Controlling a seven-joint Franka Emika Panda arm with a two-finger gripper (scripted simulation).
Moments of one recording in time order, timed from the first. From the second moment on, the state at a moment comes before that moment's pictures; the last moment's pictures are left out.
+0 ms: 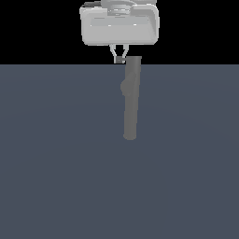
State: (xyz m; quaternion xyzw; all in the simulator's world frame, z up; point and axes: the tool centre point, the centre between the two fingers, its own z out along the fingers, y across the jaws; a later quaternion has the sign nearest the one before) arm -0.013 0.000 0.300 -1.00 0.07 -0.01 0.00
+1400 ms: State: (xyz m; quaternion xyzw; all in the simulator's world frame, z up) arm -0.027 -0.057 0.300 -1.00 0.05 0.01 0.01
